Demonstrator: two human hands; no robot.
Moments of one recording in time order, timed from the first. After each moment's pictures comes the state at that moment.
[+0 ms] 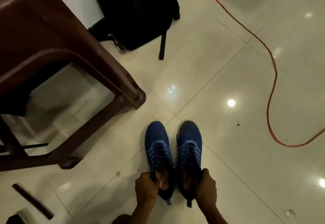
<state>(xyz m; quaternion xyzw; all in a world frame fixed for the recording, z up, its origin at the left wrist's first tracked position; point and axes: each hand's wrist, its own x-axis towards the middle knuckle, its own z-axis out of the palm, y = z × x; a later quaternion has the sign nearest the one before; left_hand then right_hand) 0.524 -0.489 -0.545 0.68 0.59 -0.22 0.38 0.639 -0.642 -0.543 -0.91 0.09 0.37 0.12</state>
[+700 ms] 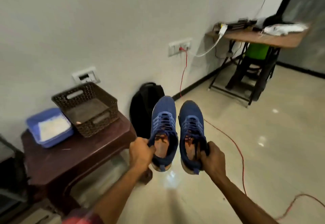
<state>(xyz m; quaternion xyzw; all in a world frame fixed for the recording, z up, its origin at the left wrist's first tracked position) 0.623 -0.329 -0.128 0.80 0.45 0.14 0.37 0.765 -0.535 -0.152 -0.90 -0.14 0.04 0.41</state>
